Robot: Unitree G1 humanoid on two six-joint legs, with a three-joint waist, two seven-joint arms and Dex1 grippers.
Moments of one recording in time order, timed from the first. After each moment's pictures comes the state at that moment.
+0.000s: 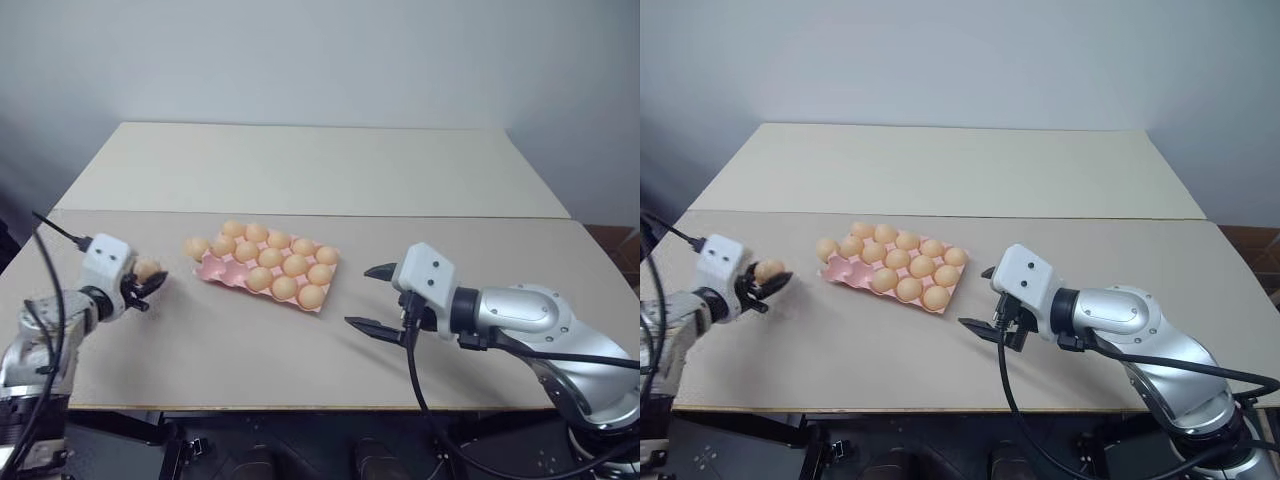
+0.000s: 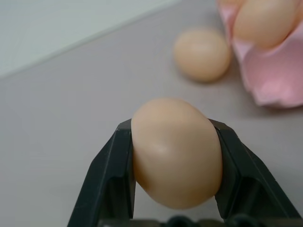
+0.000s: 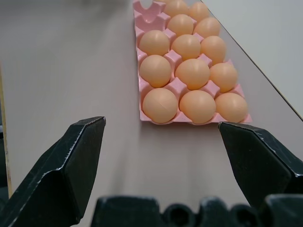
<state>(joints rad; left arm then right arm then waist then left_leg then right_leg) -0.26 0.80 0.33 0.08 -0.29 0.39 -0.70 -0.43 -0.74 0.11 -0.76 0.45 0.93 0.69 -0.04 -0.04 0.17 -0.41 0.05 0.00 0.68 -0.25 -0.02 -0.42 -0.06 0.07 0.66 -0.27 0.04</state>
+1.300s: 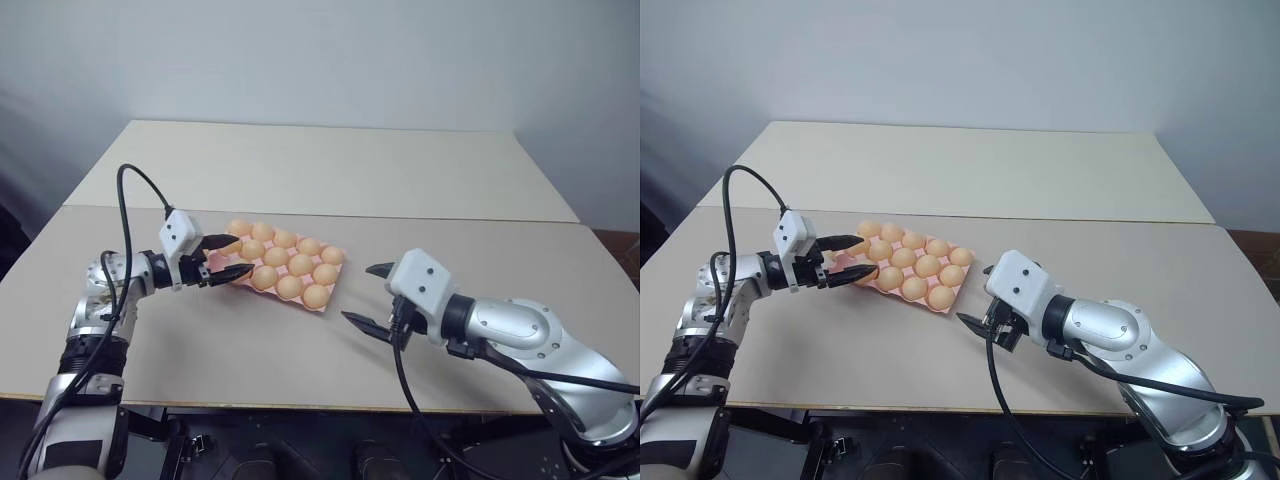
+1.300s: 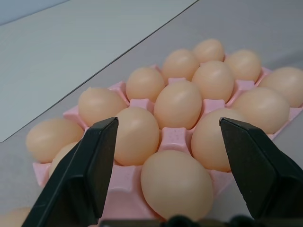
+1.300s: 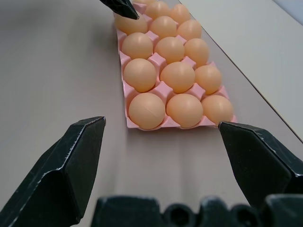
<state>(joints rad) -0.59 0.70 0.08 0.44 -0.30 0.07 -1.16 -0.39 -0.71 0.15 -0.82 0.41 0.95 0.53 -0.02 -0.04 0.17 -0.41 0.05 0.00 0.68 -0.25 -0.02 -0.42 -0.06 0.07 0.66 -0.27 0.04</state>
